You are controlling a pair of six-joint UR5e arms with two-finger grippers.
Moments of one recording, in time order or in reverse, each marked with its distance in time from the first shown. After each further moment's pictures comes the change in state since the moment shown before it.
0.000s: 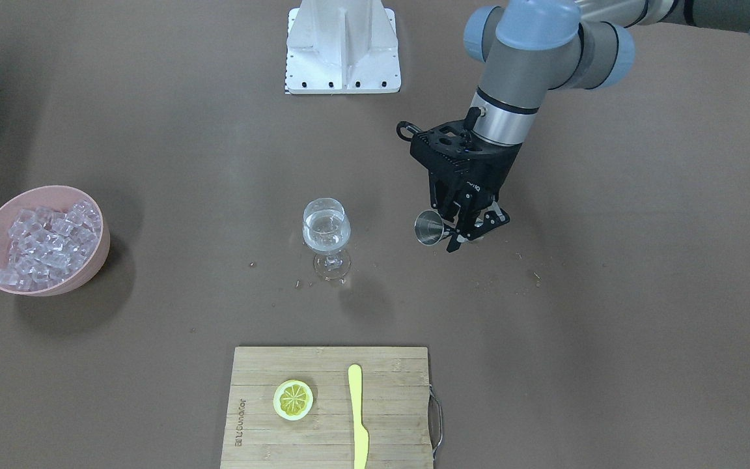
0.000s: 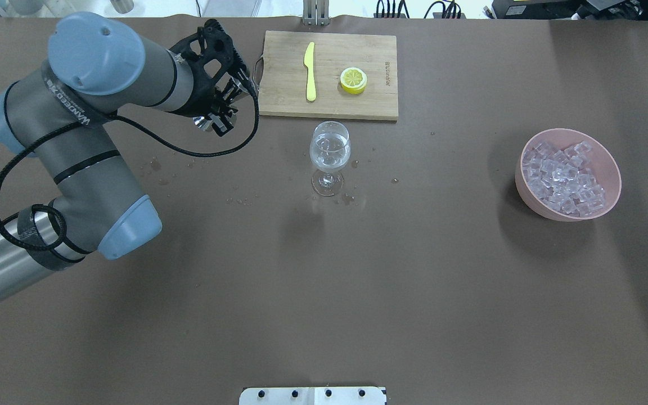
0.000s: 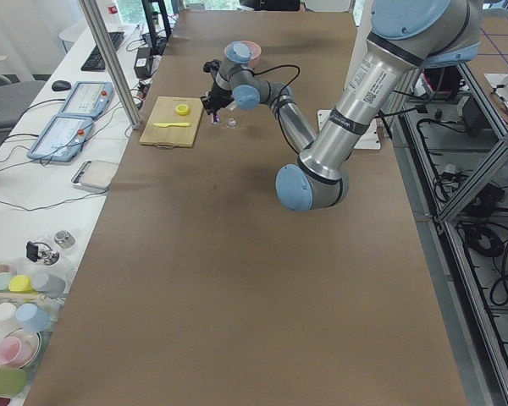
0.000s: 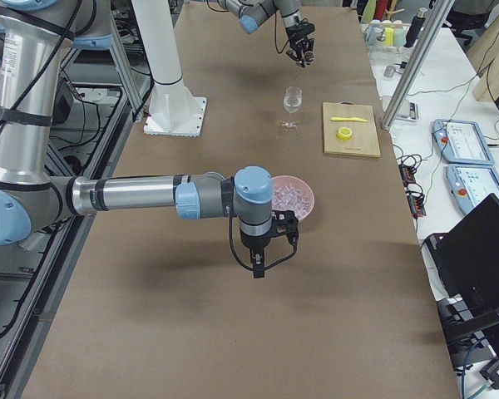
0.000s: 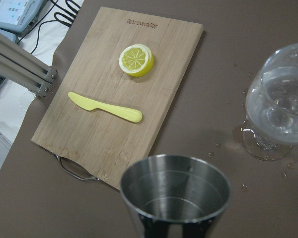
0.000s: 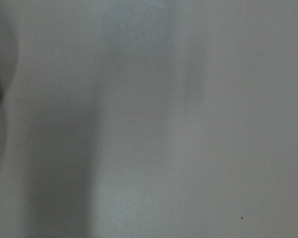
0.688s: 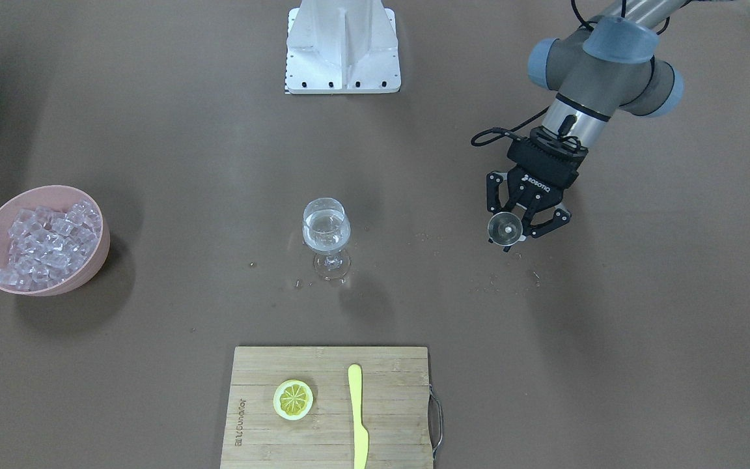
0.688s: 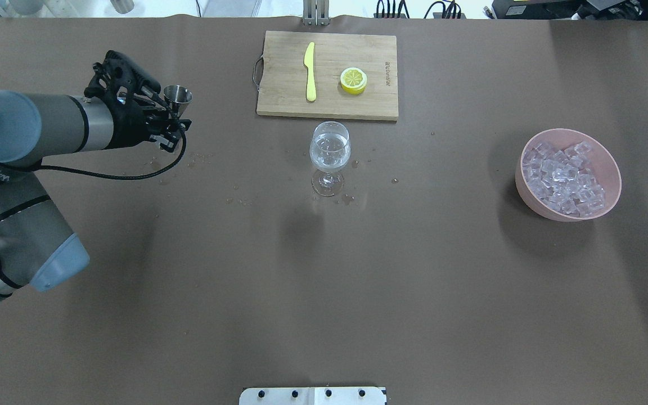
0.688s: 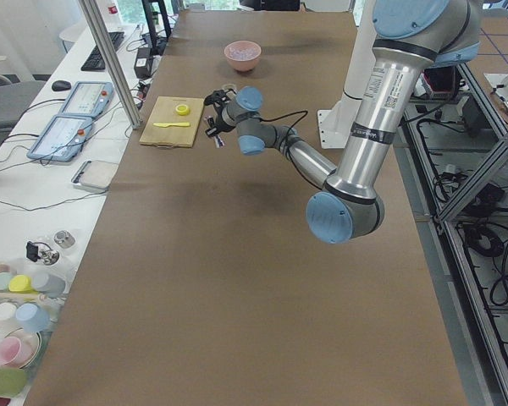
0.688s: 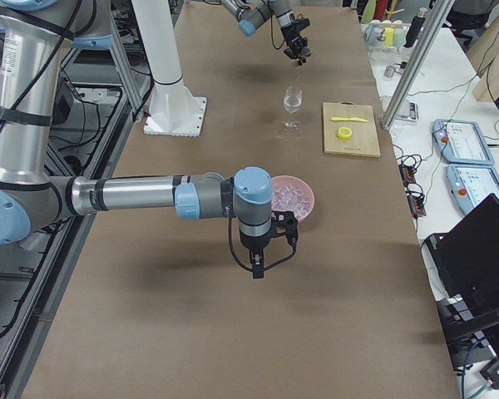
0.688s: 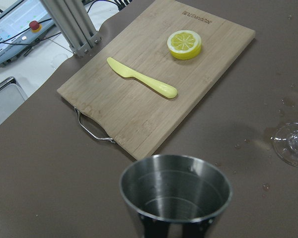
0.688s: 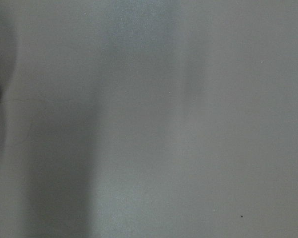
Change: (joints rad) left arm -0.004 0.291 0.002 -0.492 0.097 -0.373; right arm 0.002 -0.004 0.001 0.001 0.000 0.000
